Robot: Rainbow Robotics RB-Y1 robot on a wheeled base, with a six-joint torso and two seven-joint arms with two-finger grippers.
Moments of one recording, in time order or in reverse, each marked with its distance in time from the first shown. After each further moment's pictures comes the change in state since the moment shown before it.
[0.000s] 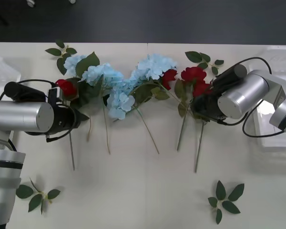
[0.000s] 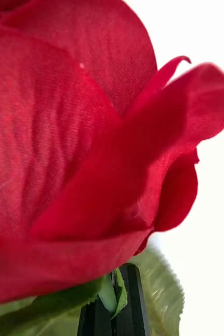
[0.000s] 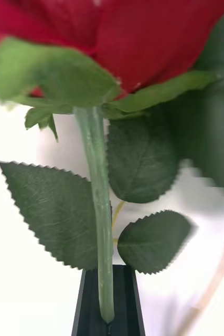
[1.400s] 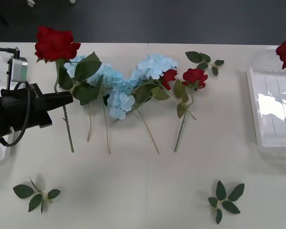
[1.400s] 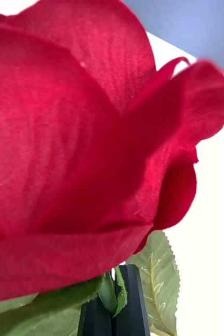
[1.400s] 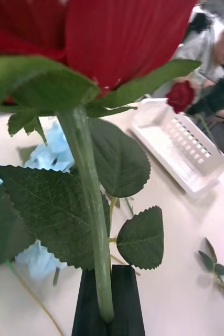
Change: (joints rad) right arm 0.210 -0.135 -0.935 -0.072 0.176 0.401 1.348; left arm 0.153 0.000 0.411 -0.299 1.197 0.169 -0.942
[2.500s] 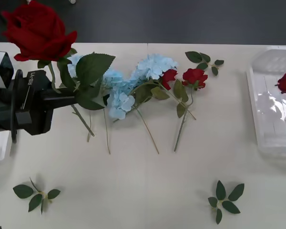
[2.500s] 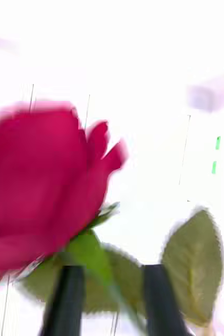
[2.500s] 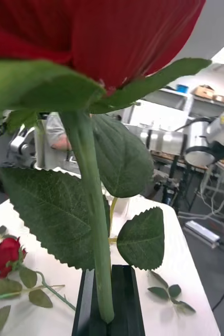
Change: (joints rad) right arm 0.095 -0.034 0.060 0.192 -0.072 -0.233 -0.124; left arm -0.137 0.000 -0.023 0.150 0.442 0.227 -0.403
